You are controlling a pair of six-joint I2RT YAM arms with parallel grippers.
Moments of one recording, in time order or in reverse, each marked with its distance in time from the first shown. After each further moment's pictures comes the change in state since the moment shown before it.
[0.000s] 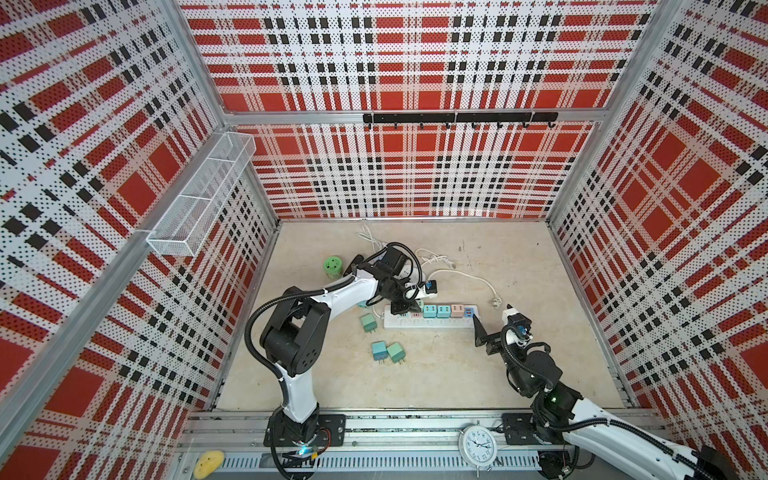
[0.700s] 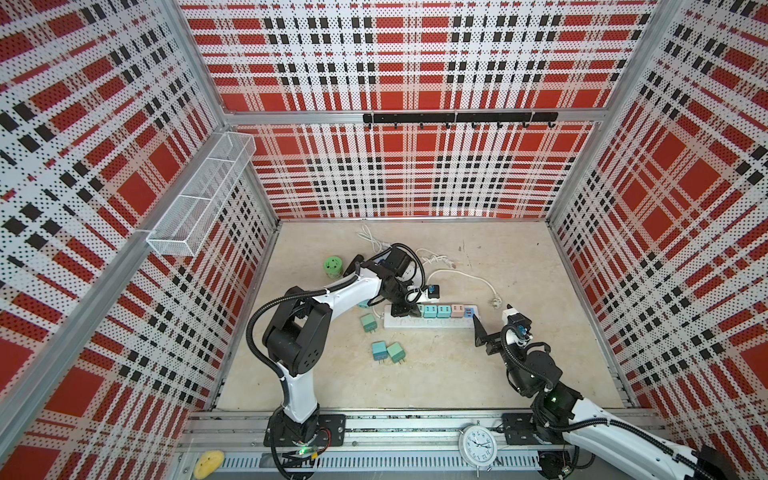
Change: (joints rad) left arm -0.015 0.020 0.057 -0.116 0.005 0.033; right arm 0.000 0.000 0.000 0.000 0.000 0.000
